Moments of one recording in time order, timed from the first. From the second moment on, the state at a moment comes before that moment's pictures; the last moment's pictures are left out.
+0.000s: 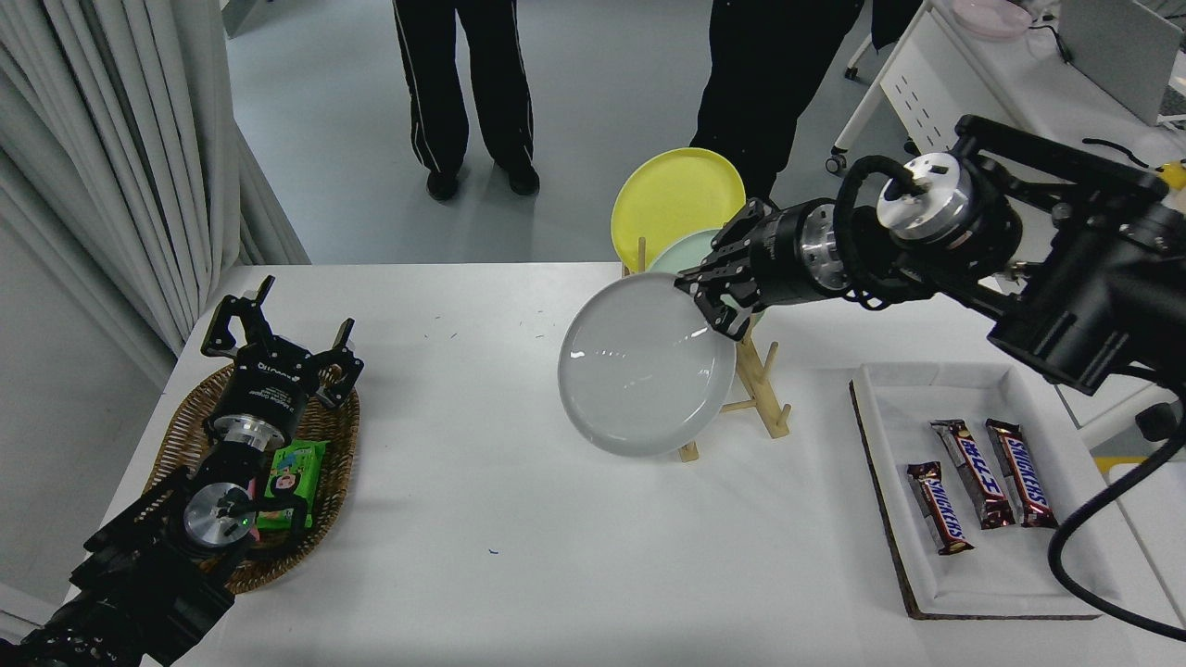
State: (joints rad) left arm -0.50 0.25 -1.08 -0.53 0.14 -0.57 -0.44; right arm 1.31 -0.40 0.21 1.20 0.82 -0.70 -0.46
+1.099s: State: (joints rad) left arm -0.50 0.25 -1.08 -0.53 0.14 -0.57 -0.44; right arm 1.00 -0.29 0.25 0.98 1.10 -0.79 -0.46
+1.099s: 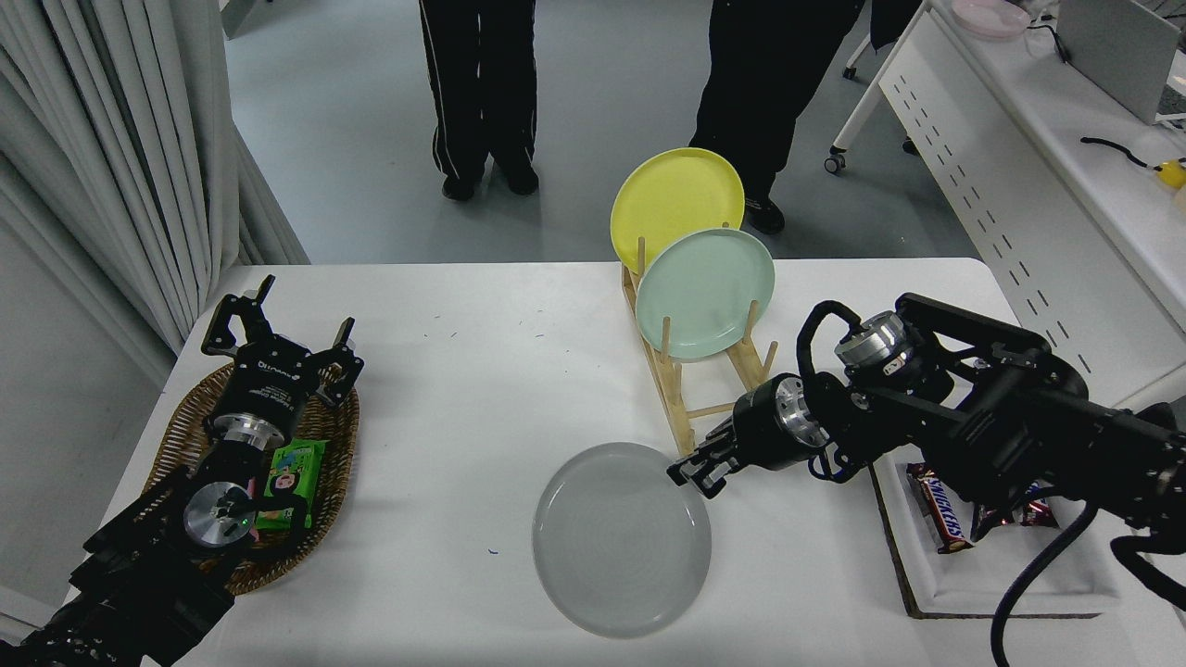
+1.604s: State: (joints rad) left arm -0.50 0.25 -1.08 -0.53 0.14 -0.57 -0.44; right arm 0.93 -0.23 0.26 0.87 1.07 -0.79 -0.46
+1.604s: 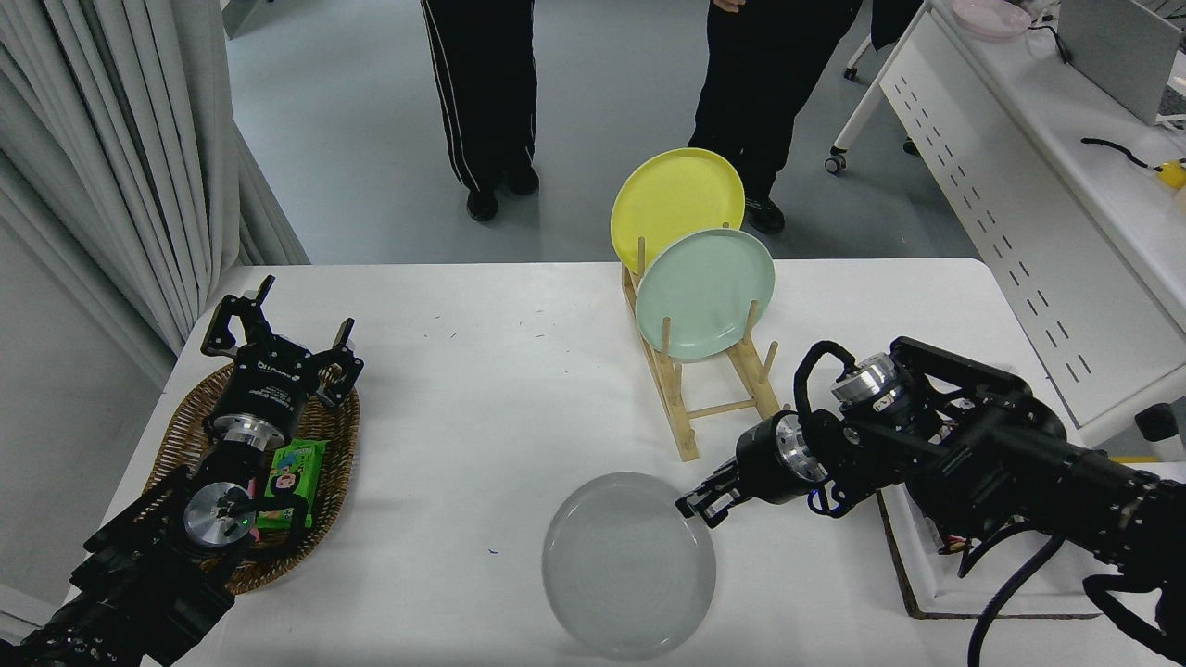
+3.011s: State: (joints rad) left arm -0.50 0.25 -1.08 -0.53 0.14 -0.57 -0.44; right arm 0.91 -0.18 0.29 0.81 1.04 -0.79 -0.46
